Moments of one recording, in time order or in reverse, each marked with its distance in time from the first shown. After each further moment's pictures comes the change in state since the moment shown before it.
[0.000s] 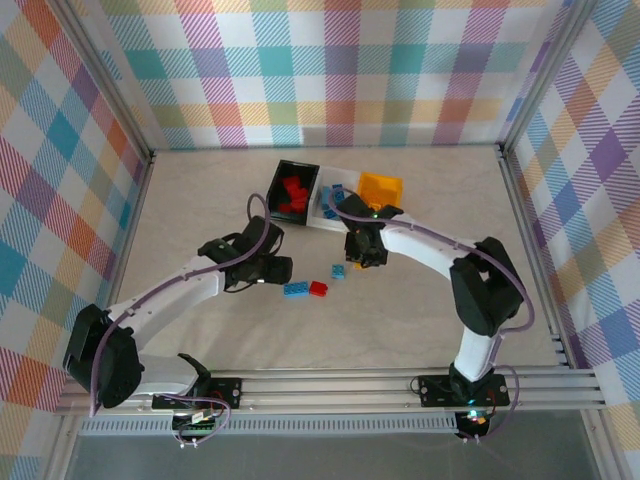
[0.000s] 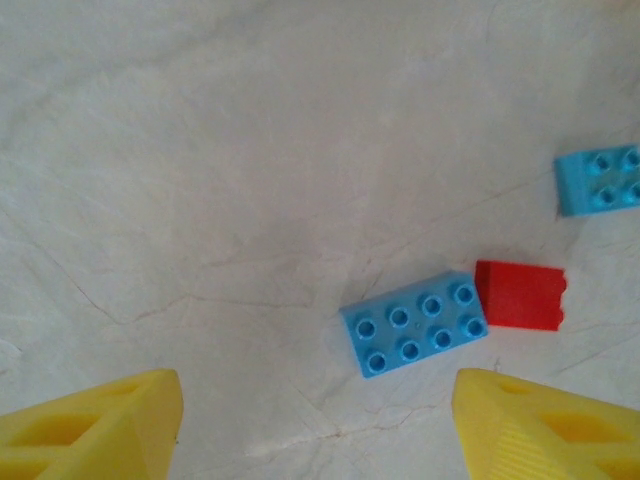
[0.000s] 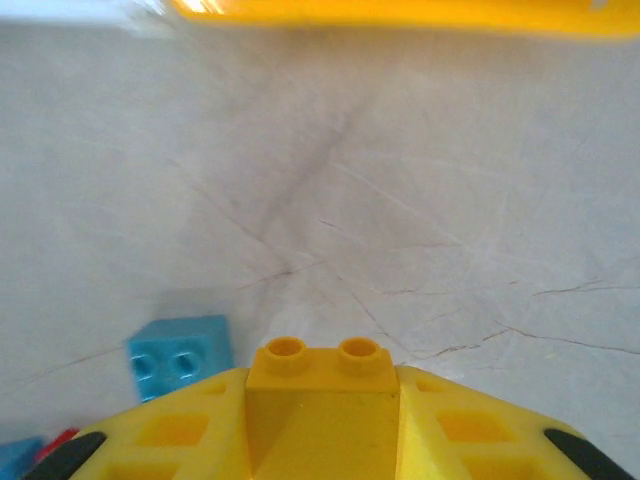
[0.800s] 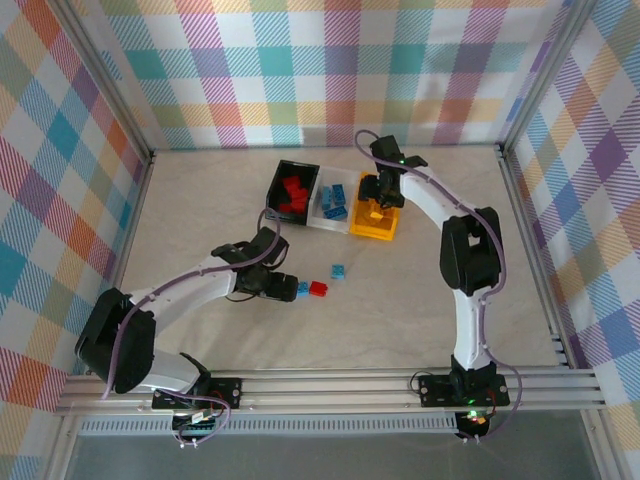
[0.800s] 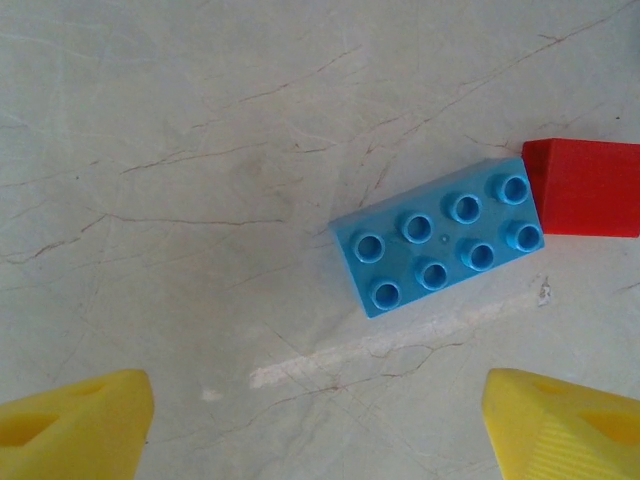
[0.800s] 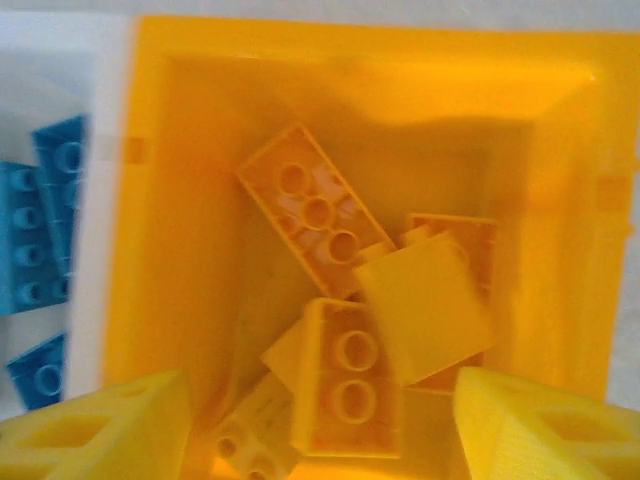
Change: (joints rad) left arm -0.002 0.092 -0.065 0.002 0.110 0.038; right arm -0.299 0.311 0.439 0.073 -0.084 -0.338
